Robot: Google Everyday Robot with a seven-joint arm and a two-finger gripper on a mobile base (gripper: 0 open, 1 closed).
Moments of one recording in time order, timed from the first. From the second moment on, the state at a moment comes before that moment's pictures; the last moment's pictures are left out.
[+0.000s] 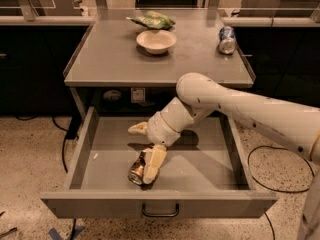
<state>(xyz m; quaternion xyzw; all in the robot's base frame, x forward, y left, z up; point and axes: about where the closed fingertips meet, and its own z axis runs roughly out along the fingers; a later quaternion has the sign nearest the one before) 0.500 0.064 0.681 -0.74 0.55 0.33 0.22</state>
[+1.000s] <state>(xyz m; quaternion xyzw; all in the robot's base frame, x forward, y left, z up) 0.480 0.071 0.645 -0.80 0.53 0.25 0.14</state>
